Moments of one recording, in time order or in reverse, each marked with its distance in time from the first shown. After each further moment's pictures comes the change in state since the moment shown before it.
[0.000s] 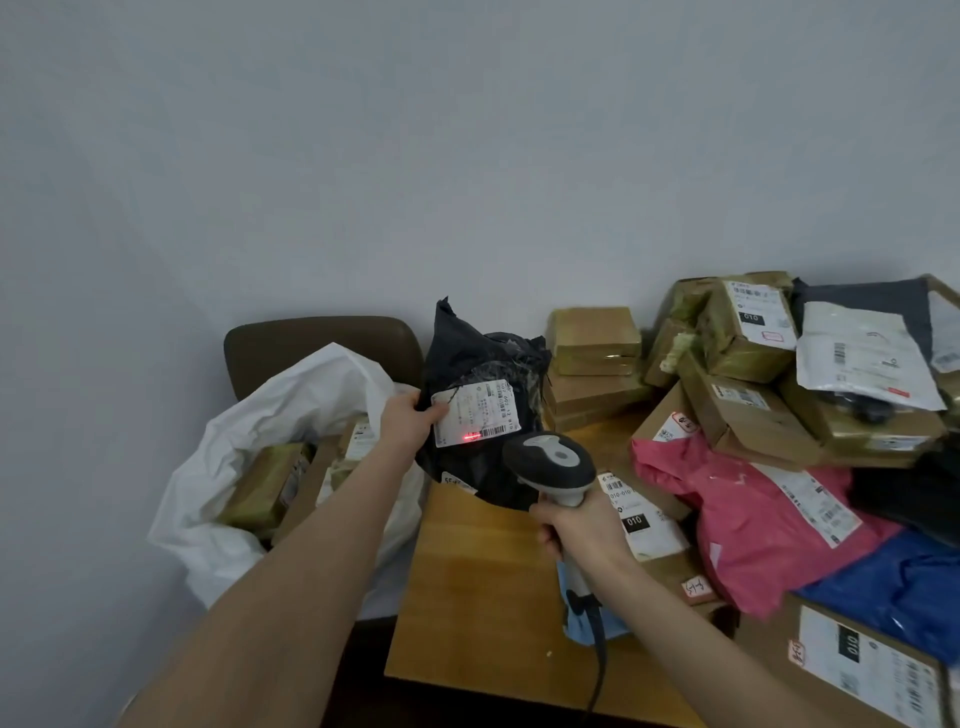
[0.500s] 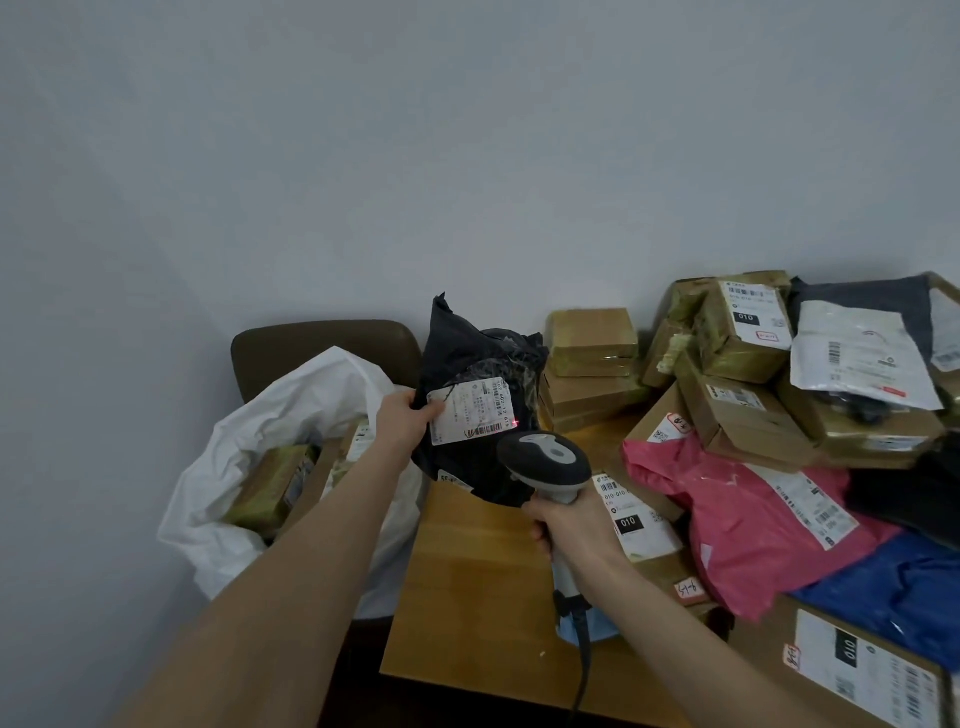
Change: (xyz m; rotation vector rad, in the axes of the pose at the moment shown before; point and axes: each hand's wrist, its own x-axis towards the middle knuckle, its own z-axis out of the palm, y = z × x) left_hand -0.007 0.008 0.006 -0.001 0.058 -0.018; right_hand -0.005 -0.003 -0.009 0.129 -0.048 0.039
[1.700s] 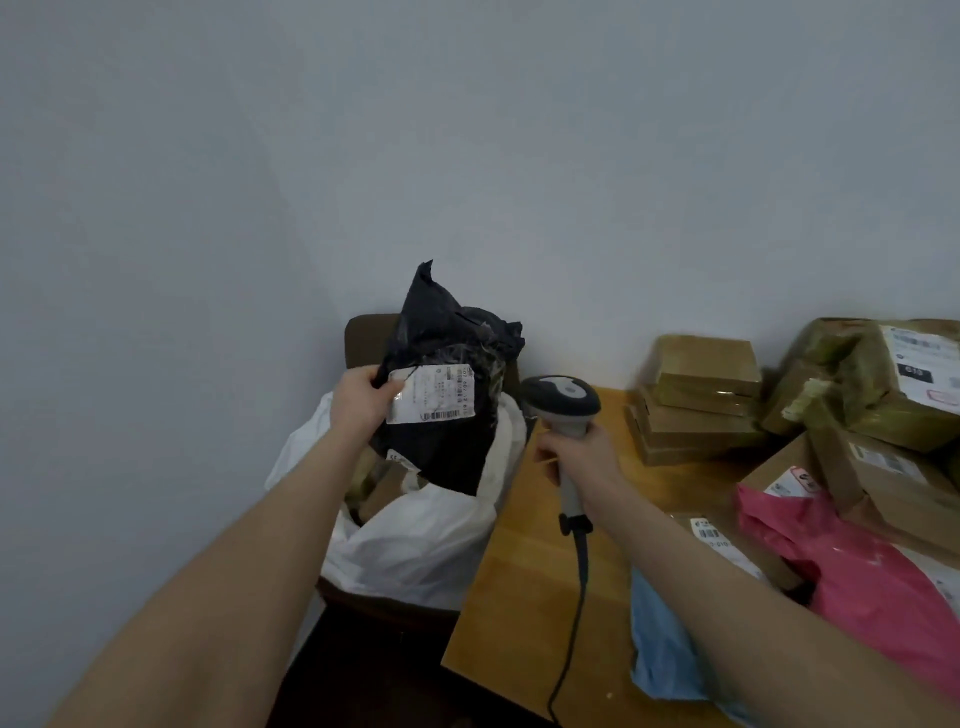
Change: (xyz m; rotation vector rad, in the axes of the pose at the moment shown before) left_hand 0.000 -0.017 -0.149 0.224 0.348 0.081; right_hand 0.044 -0.066 0.070 0.064 -0.151 -0.132
